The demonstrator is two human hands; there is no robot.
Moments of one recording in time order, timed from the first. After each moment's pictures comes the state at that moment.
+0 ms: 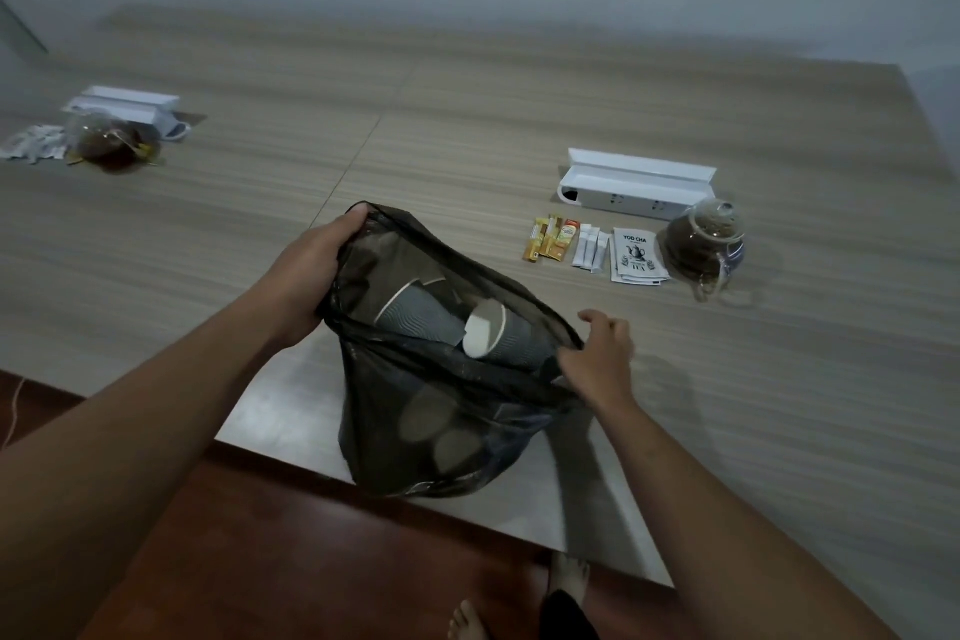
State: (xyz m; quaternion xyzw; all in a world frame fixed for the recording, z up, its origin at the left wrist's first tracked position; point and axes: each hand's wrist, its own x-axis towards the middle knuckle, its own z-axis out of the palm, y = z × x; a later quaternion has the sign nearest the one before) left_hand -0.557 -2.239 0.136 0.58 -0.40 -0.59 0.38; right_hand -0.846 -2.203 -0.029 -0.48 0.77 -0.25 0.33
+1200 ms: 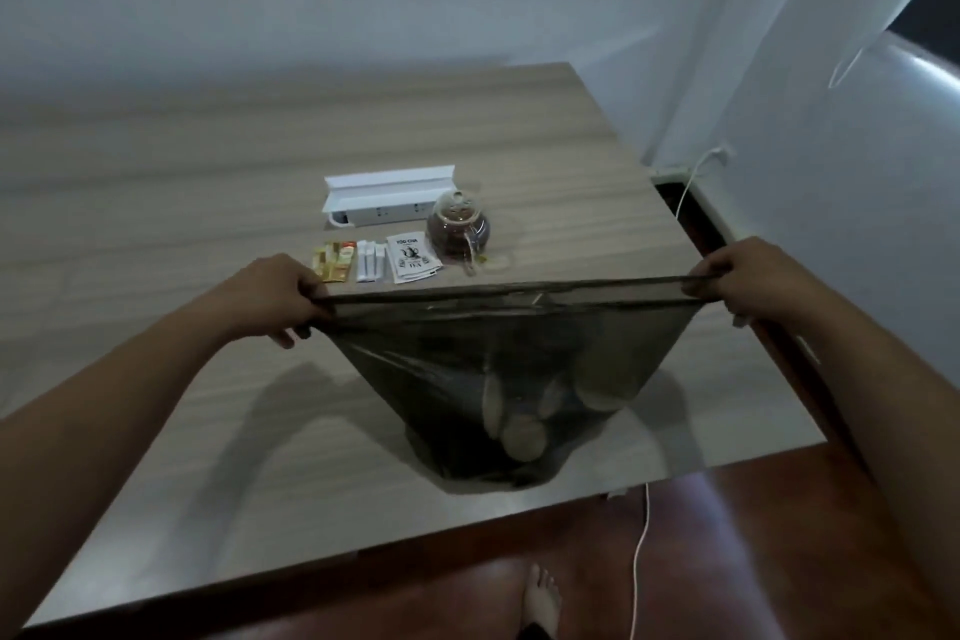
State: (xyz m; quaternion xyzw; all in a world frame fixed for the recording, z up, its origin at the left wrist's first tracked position) left_hand -0.743 -2.254 0.135 0.55 -0.76 -0.36 -0.02; right_hand -1.183 -2.030 0.156 -0.40 0.86 -0.18 0.25
